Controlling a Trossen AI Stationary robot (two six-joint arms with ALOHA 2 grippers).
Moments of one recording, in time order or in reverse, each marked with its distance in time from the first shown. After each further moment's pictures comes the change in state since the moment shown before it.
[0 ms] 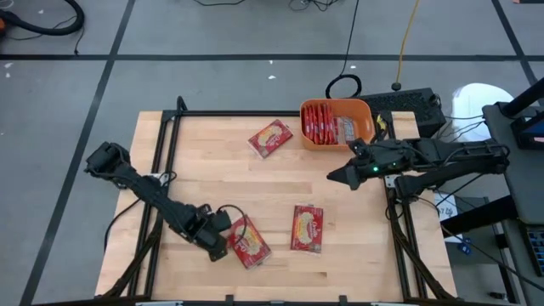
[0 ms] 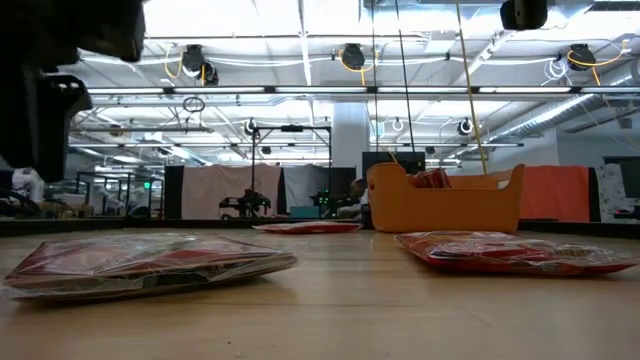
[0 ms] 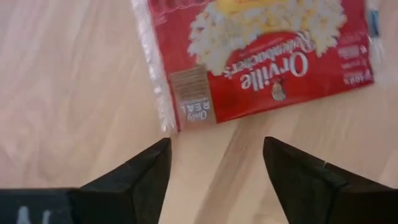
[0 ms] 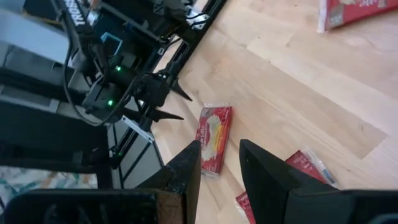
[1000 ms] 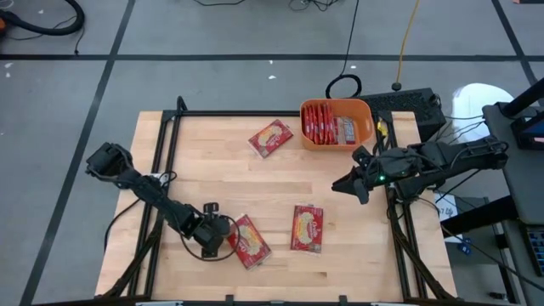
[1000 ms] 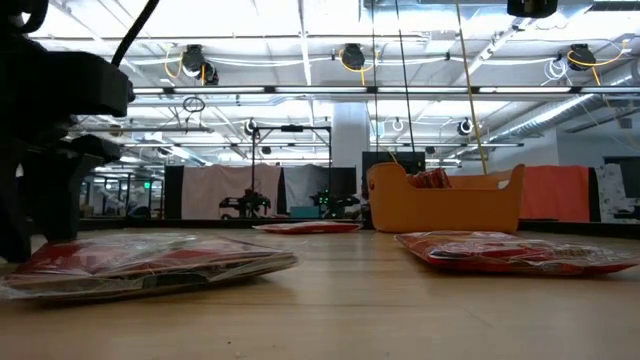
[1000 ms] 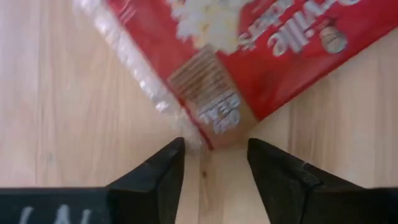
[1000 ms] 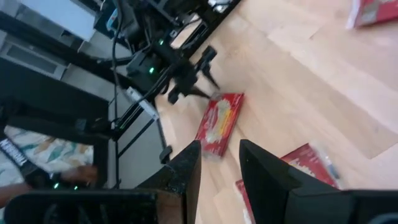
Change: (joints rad) left arm 0.018 0.023 -0.263 0.359 -0.051 0.433; right arm 0.108 -0.020 0.000 -0.007 0.016 -0.083
